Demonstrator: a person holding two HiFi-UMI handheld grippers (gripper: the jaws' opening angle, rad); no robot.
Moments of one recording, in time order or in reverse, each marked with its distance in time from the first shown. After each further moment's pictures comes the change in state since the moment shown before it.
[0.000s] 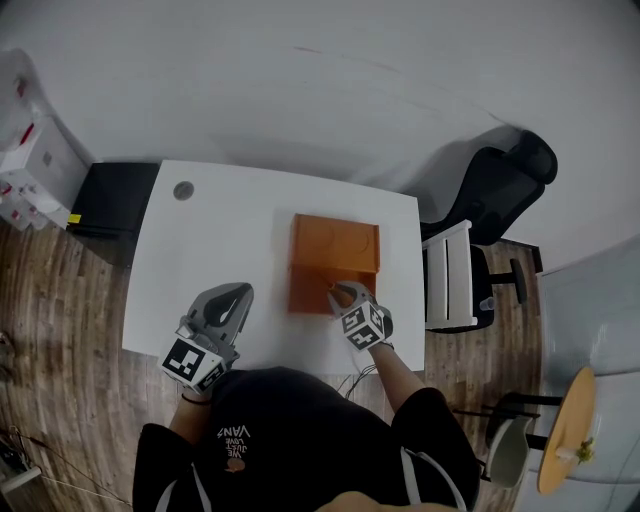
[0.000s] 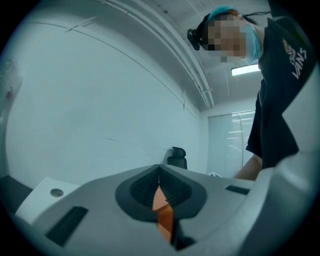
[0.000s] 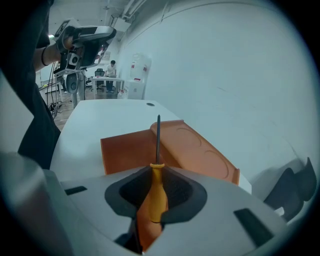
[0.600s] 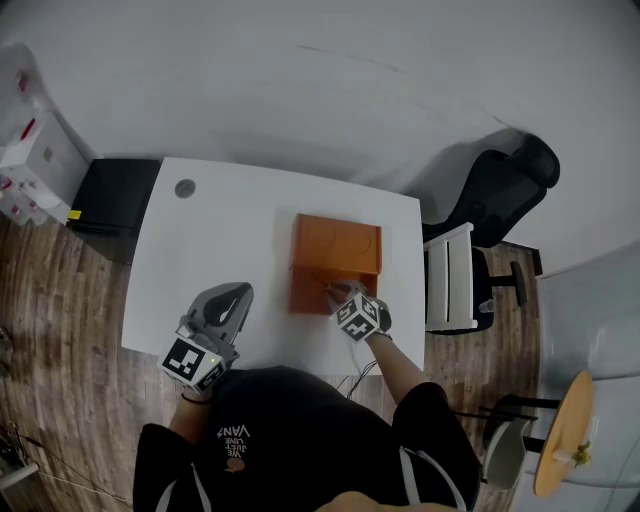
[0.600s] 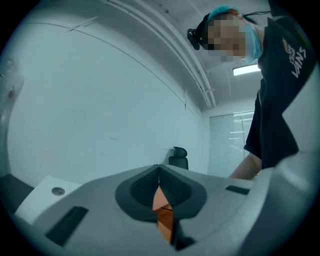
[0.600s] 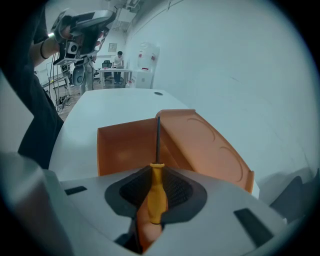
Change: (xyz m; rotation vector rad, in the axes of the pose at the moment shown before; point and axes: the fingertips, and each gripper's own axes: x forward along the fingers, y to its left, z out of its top) left arm -0.002 0.007 -0.005 -0.006 0.007 0.014; right arm 0.027 0.008 -0.010 -0.059 0.104 0.099
